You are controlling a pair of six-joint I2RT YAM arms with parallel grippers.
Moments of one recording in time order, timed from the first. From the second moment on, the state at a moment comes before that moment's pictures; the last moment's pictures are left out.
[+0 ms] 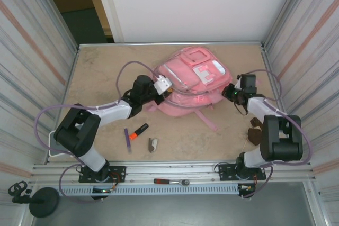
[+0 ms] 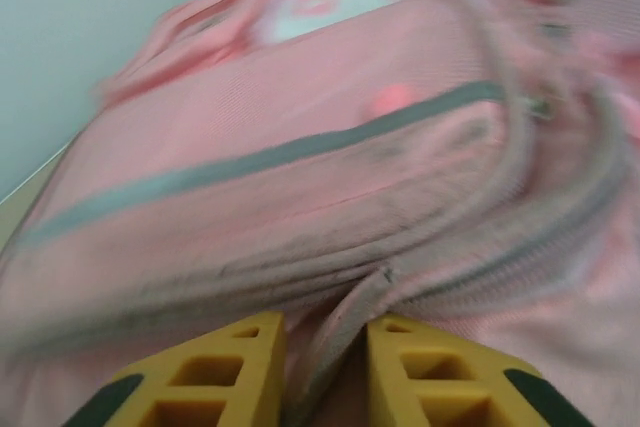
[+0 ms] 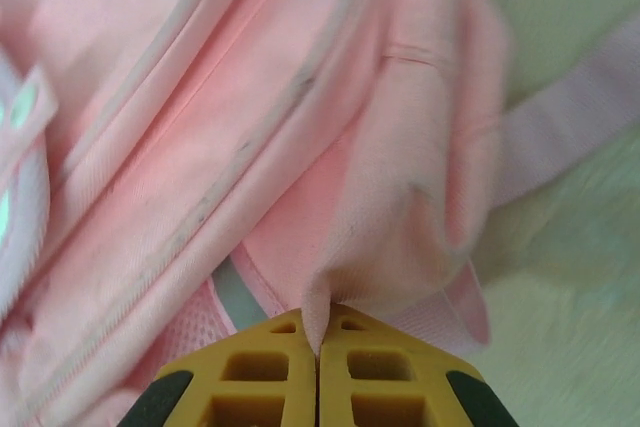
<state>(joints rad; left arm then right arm) -0.57 1.62 0.84 0.36 0.17 0.36 0.03 1.43 0.71 -0.10 -0.26 0.57</state>
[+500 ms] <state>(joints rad) -0.49 1.32 0.75 0.12 -0.11 -0.14 0.42 1.16 0.61 -0.21 -0.22 0.54</state>
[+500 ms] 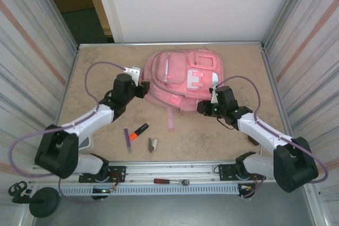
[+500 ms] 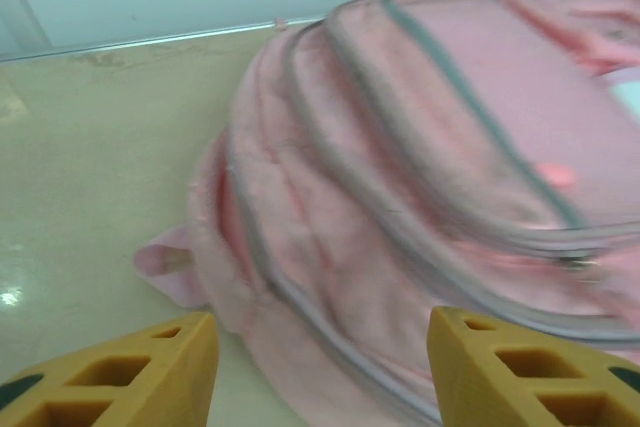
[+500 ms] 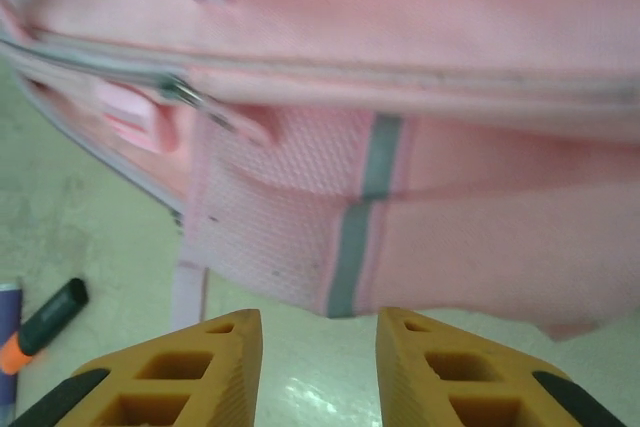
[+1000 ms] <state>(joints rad) -0.81 1.63 1.05 -0.10 -0.39 -0.26 0.42 1.42 0.70 -0.05 -0.23 0.52</state>
